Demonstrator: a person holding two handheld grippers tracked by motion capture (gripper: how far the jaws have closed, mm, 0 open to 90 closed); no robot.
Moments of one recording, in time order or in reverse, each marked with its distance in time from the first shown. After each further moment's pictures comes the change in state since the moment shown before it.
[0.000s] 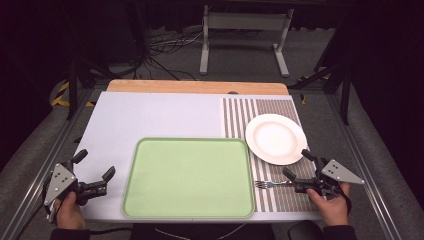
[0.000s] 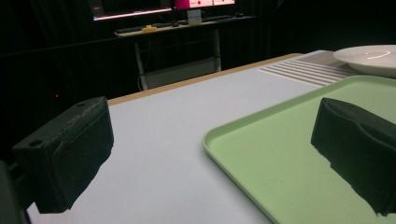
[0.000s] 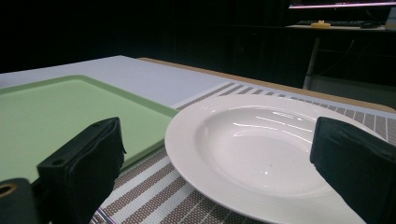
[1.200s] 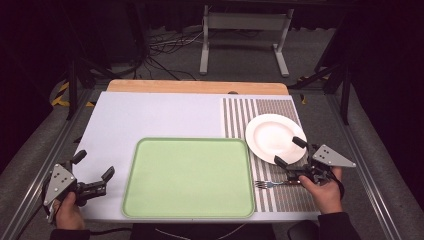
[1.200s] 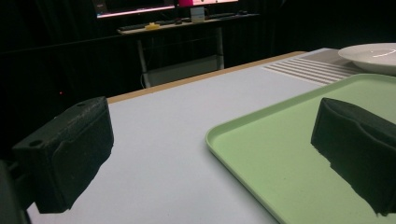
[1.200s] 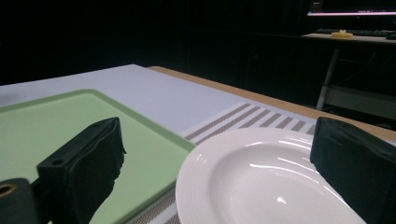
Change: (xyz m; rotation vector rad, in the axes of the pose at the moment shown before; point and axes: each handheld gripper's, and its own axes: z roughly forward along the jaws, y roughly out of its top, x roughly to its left) left arm 0.001 0.000 -0.002 0.010 0.012 -0.003; right arm 0.003 0.036 0.034 -0.008 0.063 -0.020
